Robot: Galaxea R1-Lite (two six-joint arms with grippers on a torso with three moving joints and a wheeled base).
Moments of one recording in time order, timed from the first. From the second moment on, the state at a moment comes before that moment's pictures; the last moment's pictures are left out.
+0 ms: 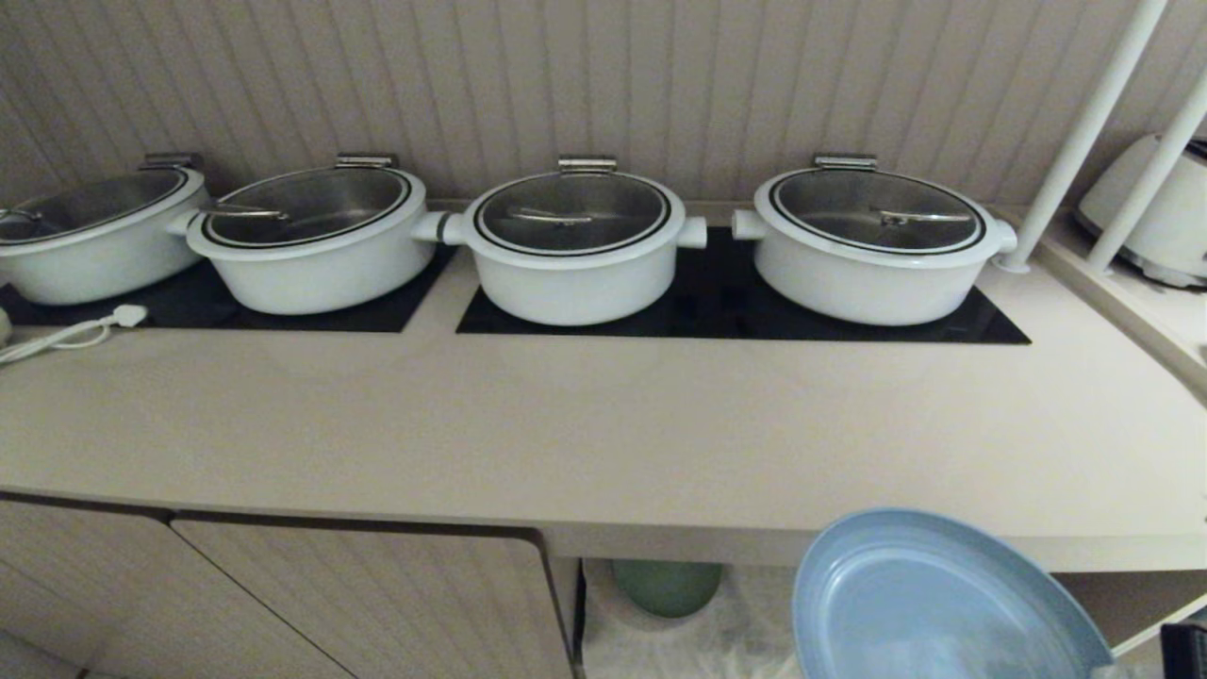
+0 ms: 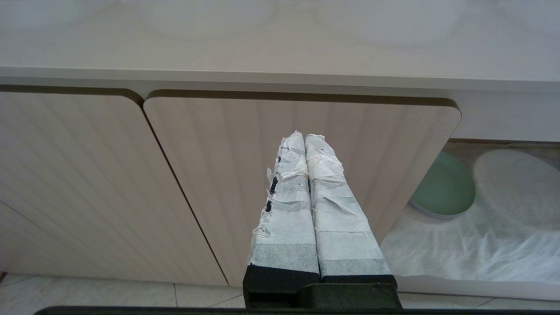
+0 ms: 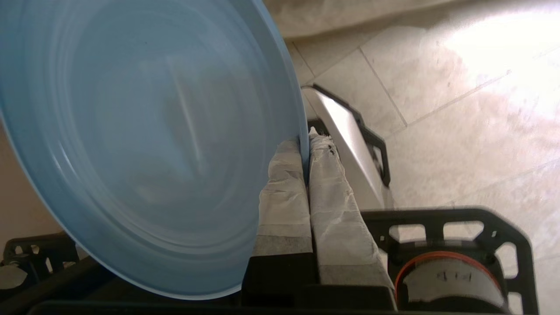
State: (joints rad) left arm 0.00 0.00 0.00 0.02 -0.01 -0.02; right arm 0.42 1.05 -0.63 0.52 -0.06 0.69
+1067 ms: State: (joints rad) left arm 0.00 0.00 0.00 0.02 -0.01 -0.01; right arm 0.42 1.47 -1.04 0.51 0.07 0.57
